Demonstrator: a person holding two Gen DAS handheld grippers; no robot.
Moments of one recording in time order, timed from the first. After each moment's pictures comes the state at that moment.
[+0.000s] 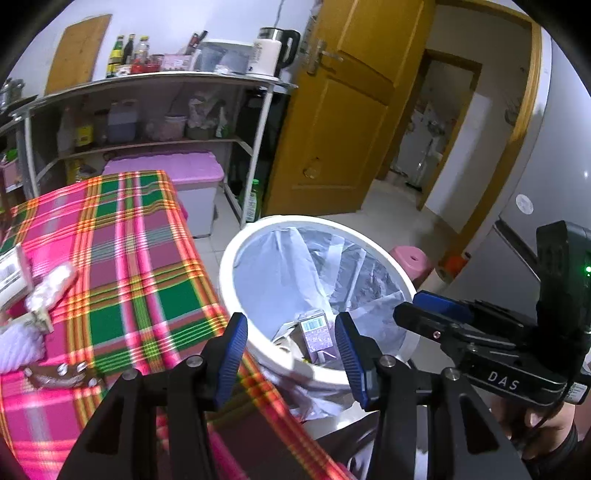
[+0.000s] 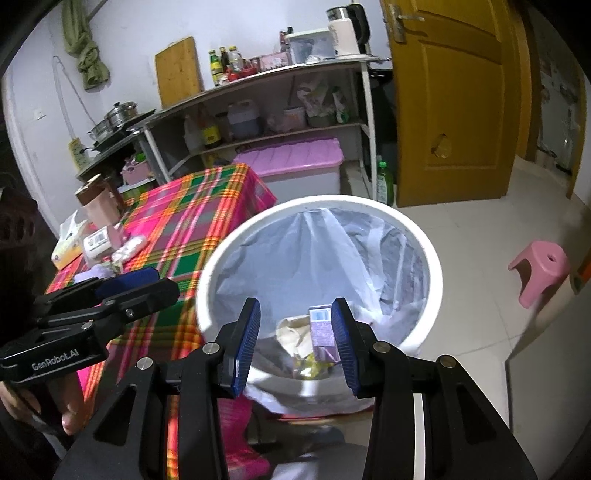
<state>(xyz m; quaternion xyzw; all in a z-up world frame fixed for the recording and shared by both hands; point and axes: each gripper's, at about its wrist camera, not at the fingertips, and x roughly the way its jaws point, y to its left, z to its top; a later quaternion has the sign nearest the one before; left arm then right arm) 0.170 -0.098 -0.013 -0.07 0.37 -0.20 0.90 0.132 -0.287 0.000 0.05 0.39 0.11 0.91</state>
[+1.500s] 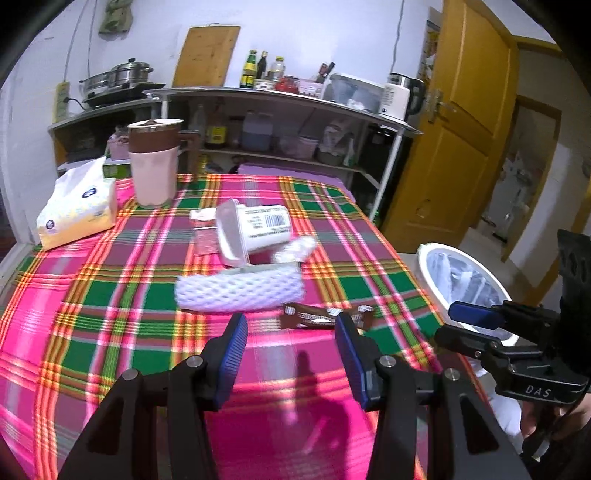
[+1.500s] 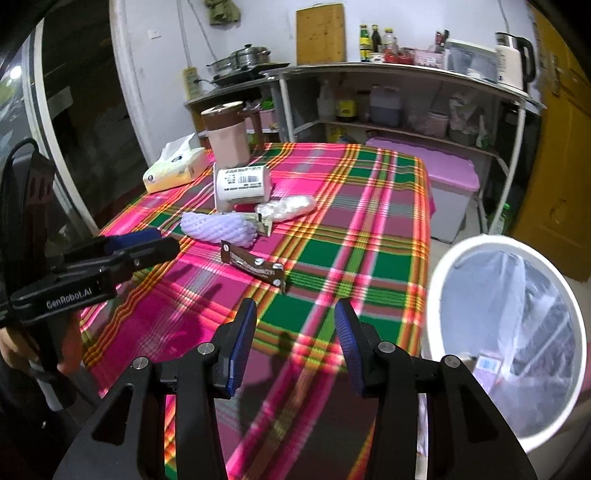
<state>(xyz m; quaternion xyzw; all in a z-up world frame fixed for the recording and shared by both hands) 0.100 0.092 -0.016 -0.10 0.33 0.00 0.94 0.141 -0.111 -0.017 -0.06 0.39 0.32 0.86</state>
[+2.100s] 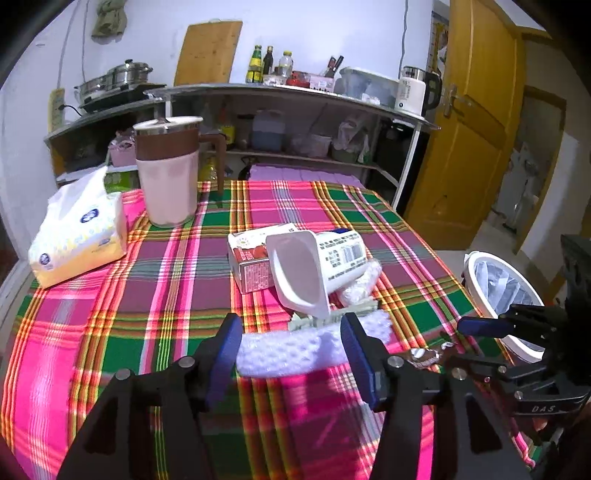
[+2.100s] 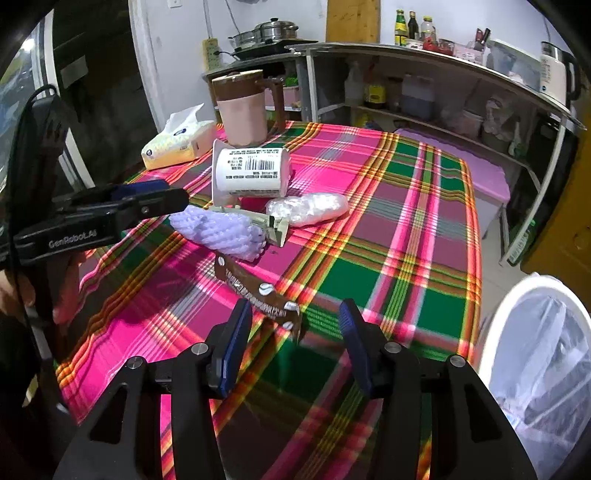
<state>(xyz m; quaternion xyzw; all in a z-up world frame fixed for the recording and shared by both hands) 0.157 0.148 -0.030 -0.07 0.35 -0.01 0.93 0.188 -0.063 -0.044 -0.11 0.41 0.35 0.83</state>
